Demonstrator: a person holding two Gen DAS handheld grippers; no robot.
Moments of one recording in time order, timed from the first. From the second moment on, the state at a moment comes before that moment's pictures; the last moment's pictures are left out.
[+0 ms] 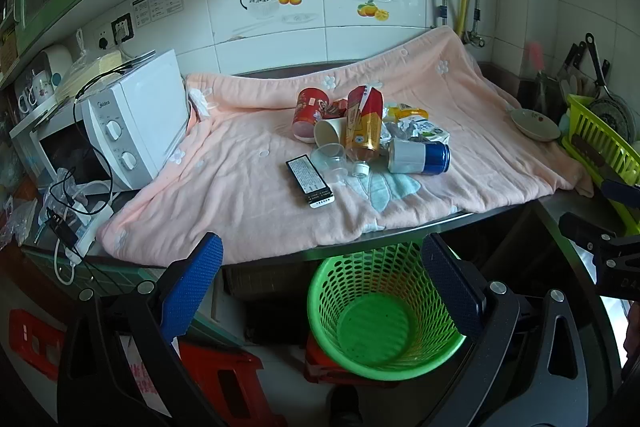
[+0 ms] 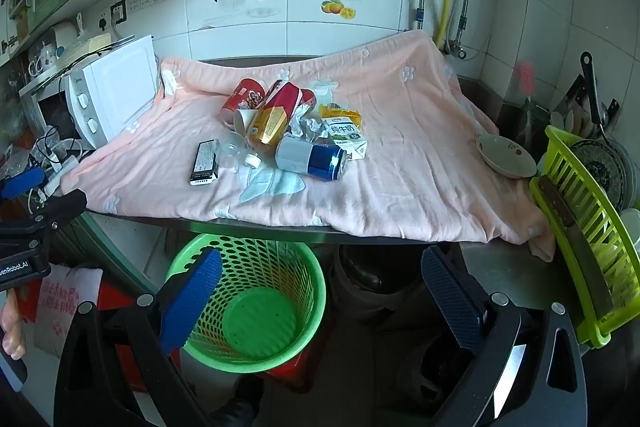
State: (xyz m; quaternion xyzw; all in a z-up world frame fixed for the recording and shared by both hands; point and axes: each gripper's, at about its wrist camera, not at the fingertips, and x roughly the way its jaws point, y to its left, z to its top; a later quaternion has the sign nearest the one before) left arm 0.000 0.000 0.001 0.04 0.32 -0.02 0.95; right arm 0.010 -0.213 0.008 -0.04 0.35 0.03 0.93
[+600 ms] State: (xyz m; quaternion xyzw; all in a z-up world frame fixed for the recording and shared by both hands) left arm 0.003 0.002 -0.001 0.04 0.32 -0.02 0.95; right arm 0.012 -0.211 0.005 -0.04 0.35 0.03 0.93
